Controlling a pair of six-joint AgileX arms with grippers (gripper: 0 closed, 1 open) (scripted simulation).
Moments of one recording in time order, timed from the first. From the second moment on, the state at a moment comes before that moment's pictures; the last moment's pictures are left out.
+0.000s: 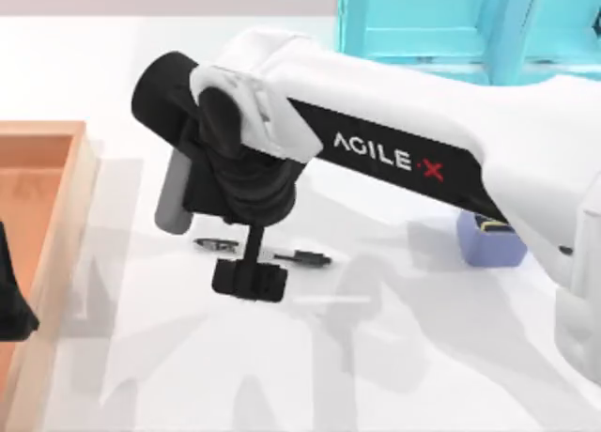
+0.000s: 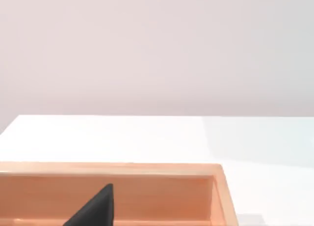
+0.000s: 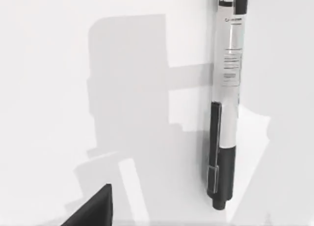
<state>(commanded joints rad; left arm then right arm) 0.00 0.00 0.00 0.00 0.00 0.00 0.89 2.37 2.10 -1.18 0.26 -0.48</state>
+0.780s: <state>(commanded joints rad) 0.00 0.00 0.00 0.00 0.00 0.00 0.87 2.46 2.05 -1.02 0.26 -0.51</state>
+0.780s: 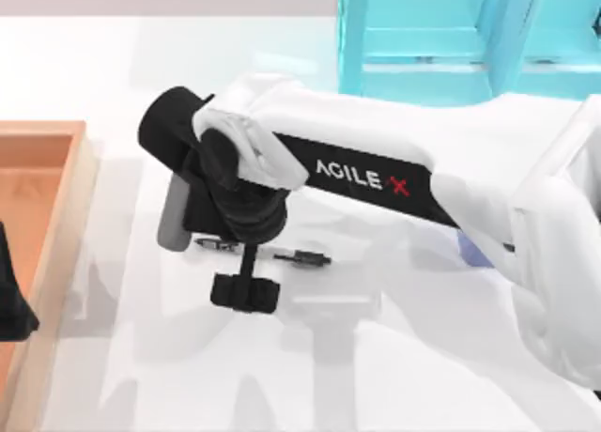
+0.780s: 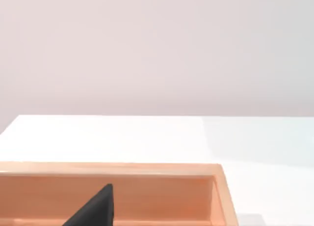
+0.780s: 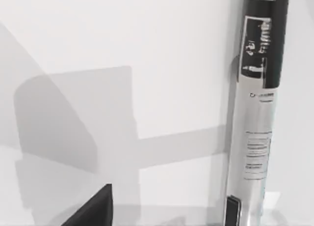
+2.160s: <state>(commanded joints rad) 0.00 0.00 0.00 0.00 0.00 0.00 0.85 2.52 1.99 -0.90 0.26 -0.53</state>
